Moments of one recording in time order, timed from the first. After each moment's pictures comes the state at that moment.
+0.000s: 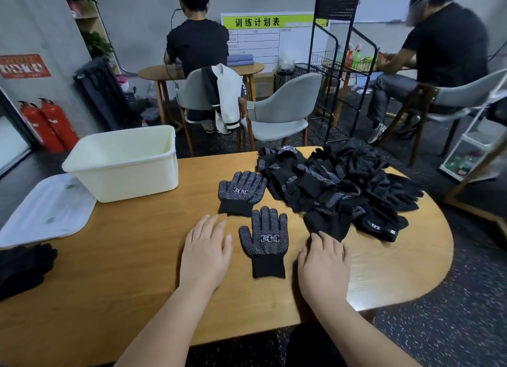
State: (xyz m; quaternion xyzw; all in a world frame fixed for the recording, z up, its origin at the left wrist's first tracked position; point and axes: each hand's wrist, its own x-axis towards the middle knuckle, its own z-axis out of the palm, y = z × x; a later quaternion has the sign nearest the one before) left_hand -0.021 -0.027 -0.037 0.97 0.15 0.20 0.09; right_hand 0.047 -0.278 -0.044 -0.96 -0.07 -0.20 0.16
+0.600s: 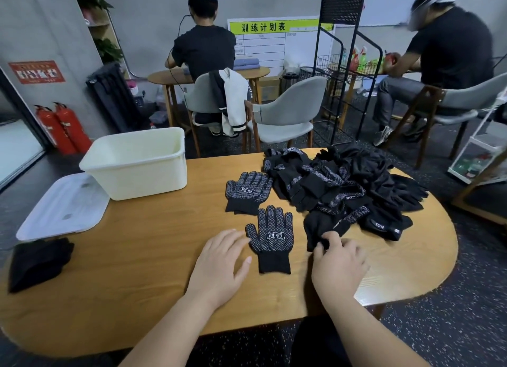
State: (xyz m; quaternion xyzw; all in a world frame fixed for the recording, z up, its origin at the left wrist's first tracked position) left_hand -0.055 -0.041 -0.037 0.97 0.00 0.20 0.12; right_hand 0.047 -0.282 -0.035 -0.95 0.07 -0.17 0.24
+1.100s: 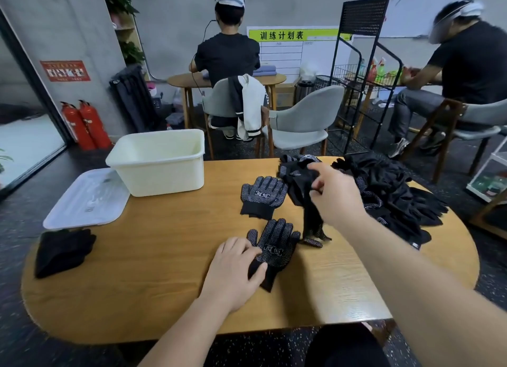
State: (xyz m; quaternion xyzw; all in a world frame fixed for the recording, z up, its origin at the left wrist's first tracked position) left_hand -0.067 -0.050 -0.024 0.98 0.05 0.15 0.12; right_hand 0.109 -0.240 0.124 -0.92 -0.24 -0.08 0.31
